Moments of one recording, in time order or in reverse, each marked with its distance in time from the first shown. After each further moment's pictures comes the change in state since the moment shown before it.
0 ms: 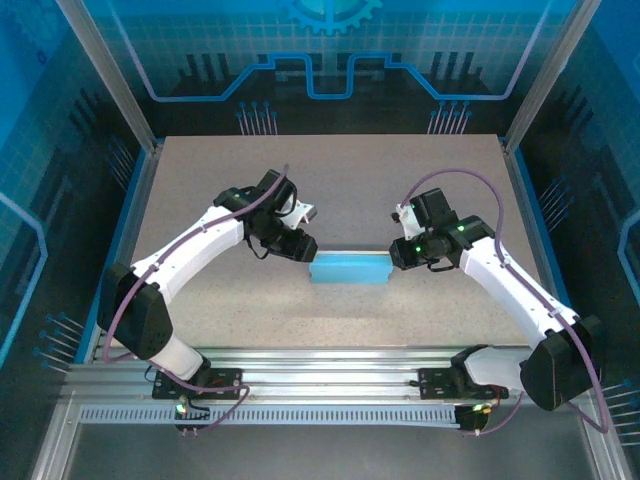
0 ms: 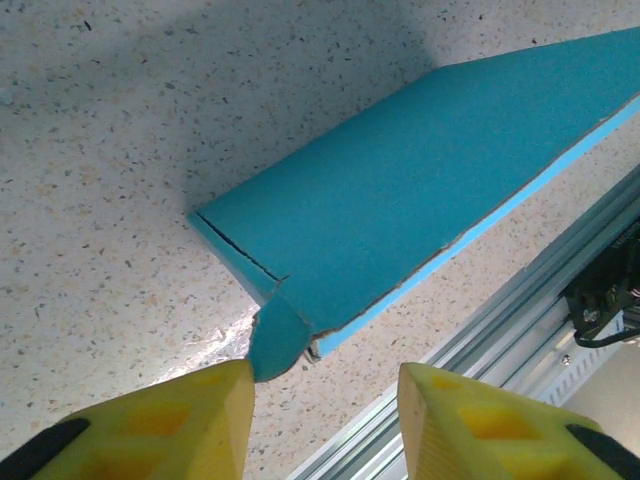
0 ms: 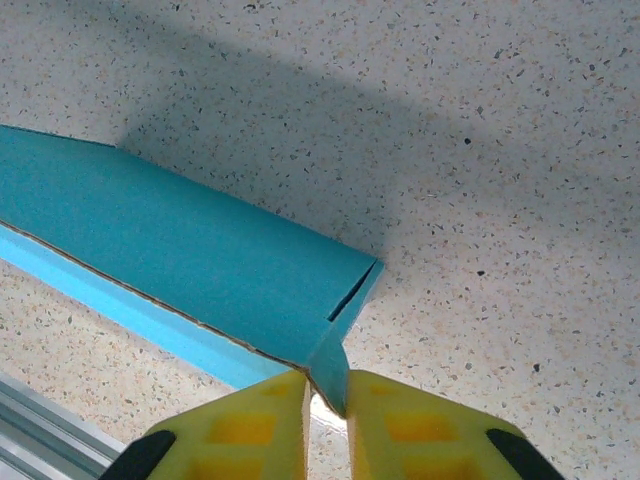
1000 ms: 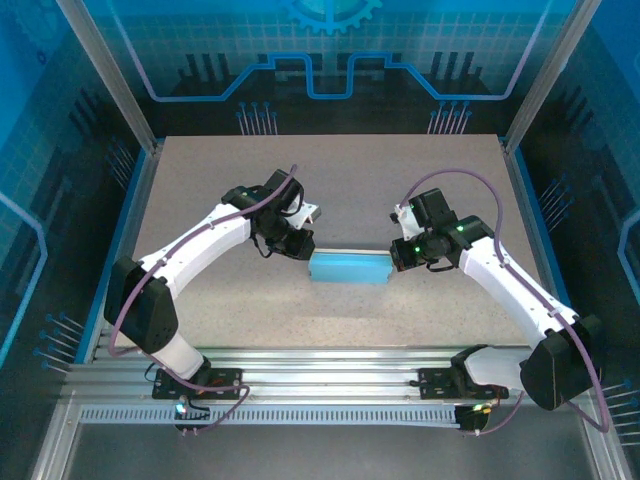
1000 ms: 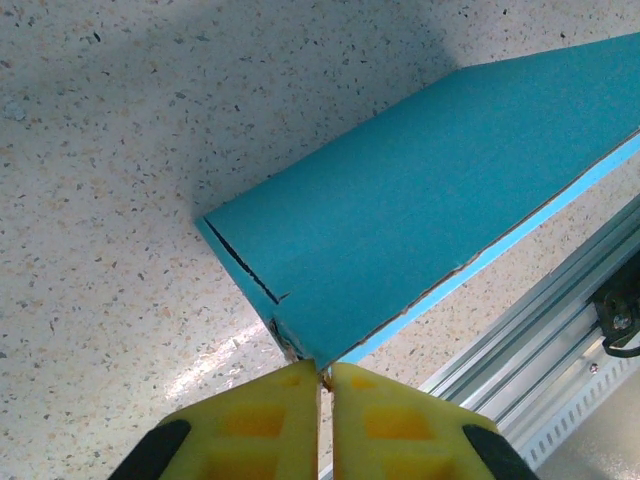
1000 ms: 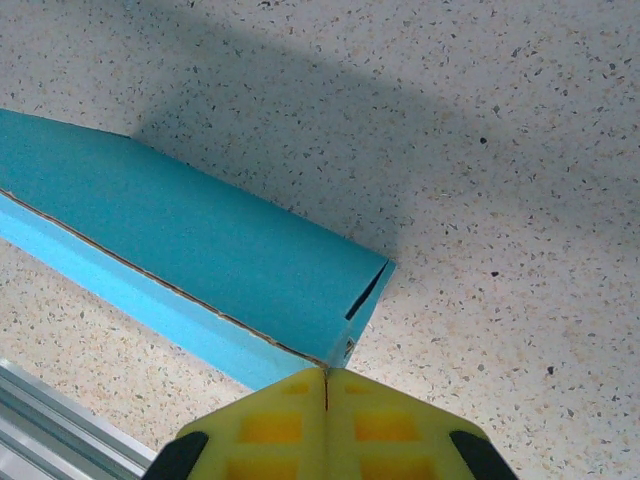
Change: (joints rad) left arm -0.021 0.043 0.030 -0.004 -0.037 0.006; right arm 0.006 0.002 0.001 0.000 -0.019 0.001
